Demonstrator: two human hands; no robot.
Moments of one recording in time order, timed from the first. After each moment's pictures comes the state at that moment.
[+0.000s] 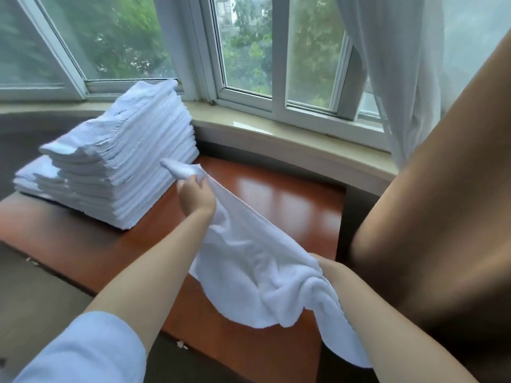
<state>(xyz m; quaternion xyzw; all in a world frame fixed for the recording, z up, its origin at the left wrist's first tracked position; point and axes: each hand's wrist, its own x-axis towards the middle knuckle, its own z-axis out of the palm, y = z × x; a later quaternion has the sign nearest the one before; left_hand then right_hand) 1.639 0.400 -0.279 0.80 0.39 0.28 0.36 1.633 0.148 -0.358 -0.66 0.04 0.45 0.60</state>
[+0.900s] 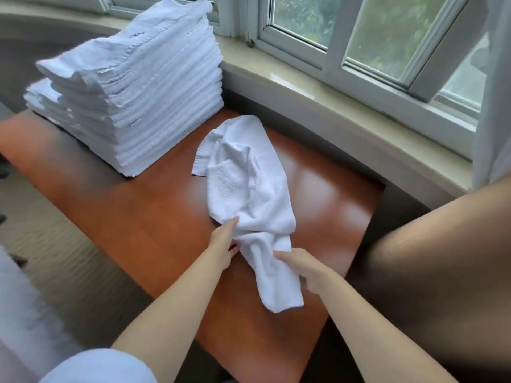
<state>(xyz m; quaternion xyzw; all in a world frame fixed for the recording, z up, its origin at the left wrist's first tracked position) 1.595 0.350 -0.404 0.38 0.53 0.04 0.75 1.657 0.174 -0.395 -0.69 0.06 0.55 0.48</state>
